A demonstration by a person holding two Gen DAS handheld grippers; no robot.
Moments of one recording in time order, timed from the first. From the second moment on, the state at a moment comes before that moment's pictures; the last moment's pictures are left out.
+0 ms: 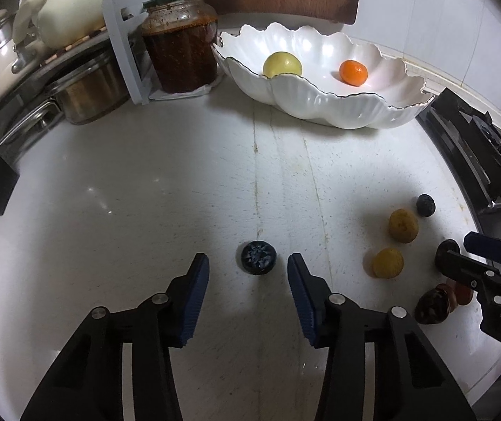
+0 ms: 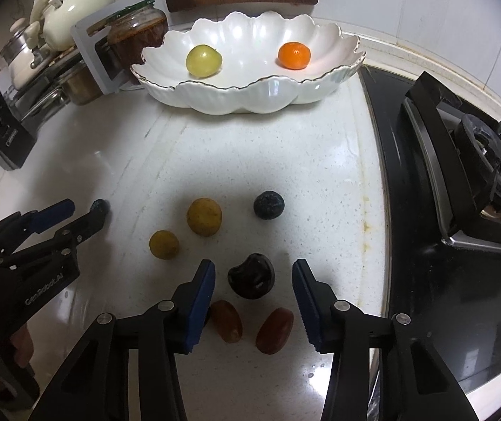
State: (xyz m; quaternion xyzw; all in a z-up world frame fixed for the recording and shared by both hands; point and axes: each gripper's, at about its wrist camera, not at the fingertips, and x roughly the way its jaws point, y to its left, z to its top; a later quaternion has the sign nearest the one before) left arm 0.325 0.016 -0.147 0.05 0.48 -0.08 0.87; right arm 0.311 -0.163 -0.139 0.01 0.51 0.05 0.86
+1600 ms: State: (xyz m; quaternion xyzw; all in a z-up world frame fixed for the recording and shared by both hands) left arm 0.285 -0.010 -0.083 0.03 0.43 -0.07 0.90; right arm 0.296 -0.180 -0.099 0.03 0.44 0.10 0.89
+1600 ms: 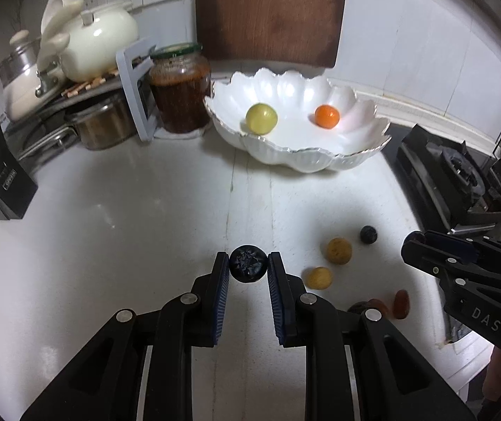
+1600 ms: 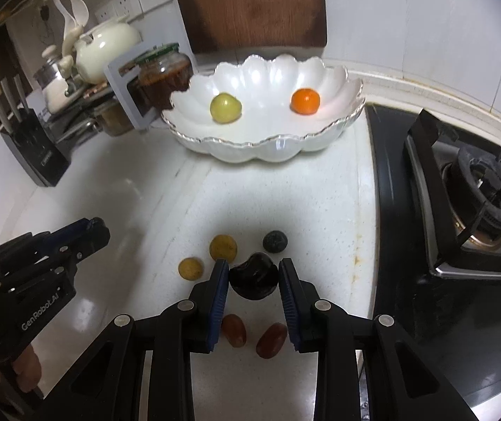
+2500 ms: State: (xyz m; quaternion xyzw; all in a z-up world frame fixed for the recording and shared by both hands) left arm 0.270 -0.027 -0.018 0.01 0.34 -0.08 0.94; right arm 0.290 -0.191 -0.032 0.04 0.32 0.10 0.94
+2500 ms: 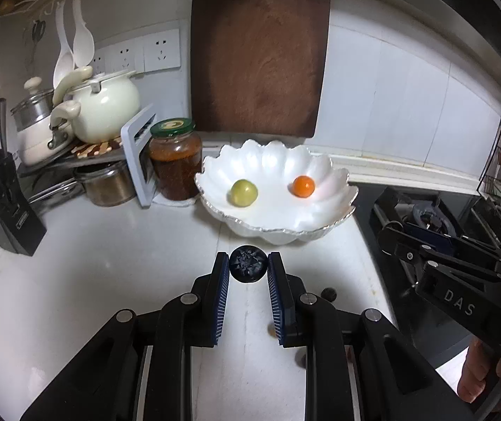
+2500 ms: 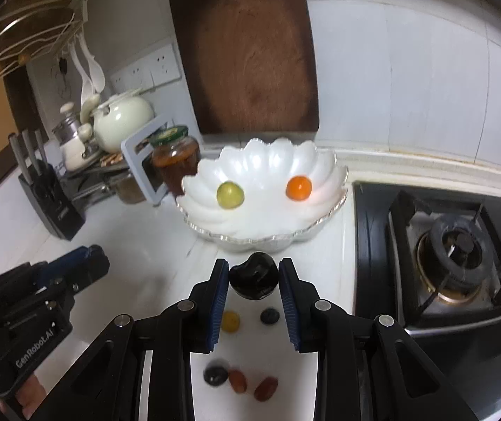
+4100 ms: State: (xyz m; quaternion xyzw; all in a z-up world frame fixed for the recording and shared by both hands) left arm 0.457 -0.078 -0.077 0.02 0.46 -0.07 0.89; right arm 0.460 -0.211 -0.064 0.00 0.40 0.08 0.91
